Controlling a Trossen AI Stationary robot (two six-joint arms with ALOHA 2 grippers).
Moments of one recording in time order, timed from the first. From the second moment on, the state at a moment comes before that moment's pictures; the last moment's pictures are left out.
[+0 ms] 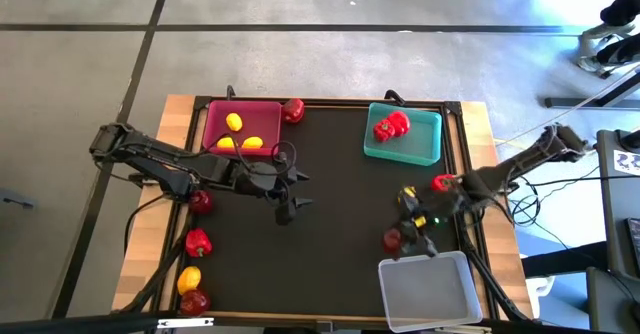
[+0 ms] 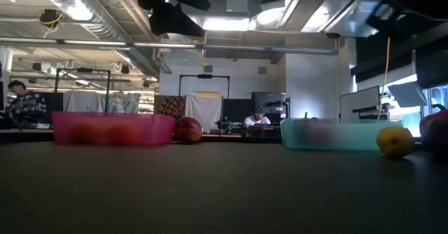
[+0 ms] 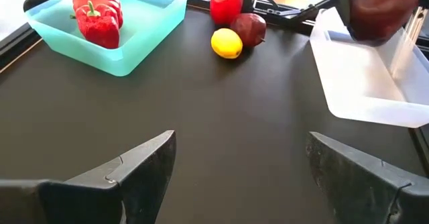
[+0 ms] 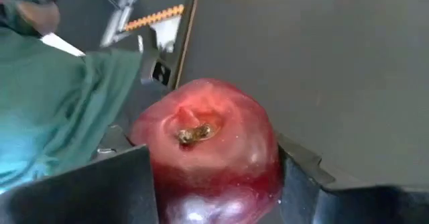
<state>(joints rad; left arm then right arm) -0.17 1.33 0.90 -0.12 -0.27 -0.32 0.48 1.01 0.72 -0.32 -0.05 0.58</state>
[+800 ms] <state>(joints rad) -0.17 1.33 0.90 -0.12 -0.27 -0.31 1.00 1.23 0.62 -0.37 0.31 1.38</state>
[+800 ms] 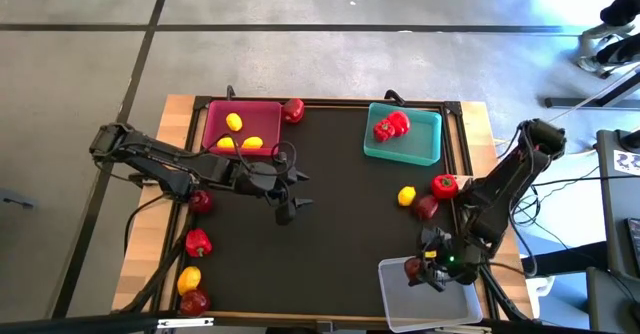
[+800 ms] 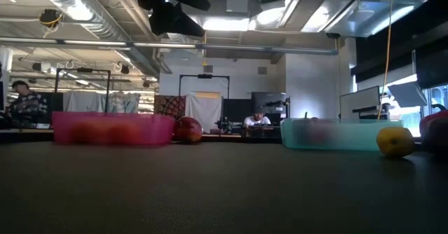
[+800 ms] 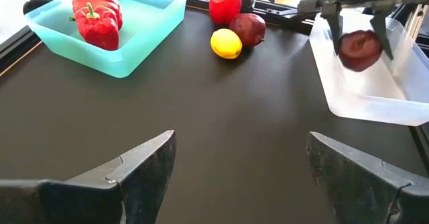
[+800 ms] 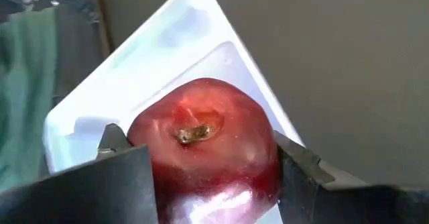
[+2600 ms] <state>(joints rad) -0.17 1.33 0.90 -0.12 -0.27 -0.33 0.91 1.30 0.92 -0.97 0.43 1.33</state>
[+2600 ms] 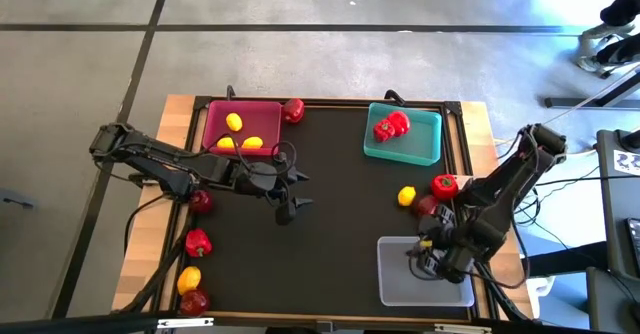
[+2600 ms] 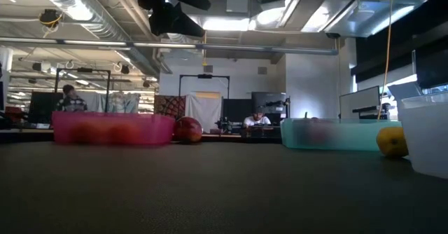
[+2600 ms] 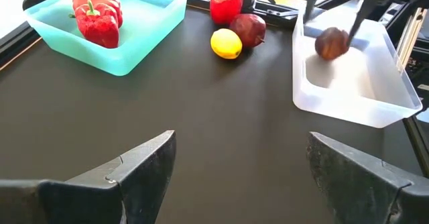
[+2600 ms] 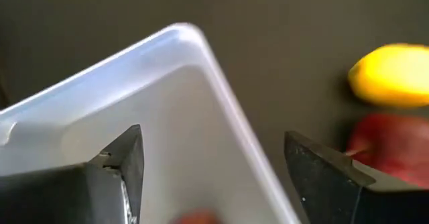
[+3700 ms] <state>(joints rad) -0.17 1.33 0.90 -0.12 -0.29 -0.33 0.55 1.30 0.83 -1.30 0.25 1.23</state>
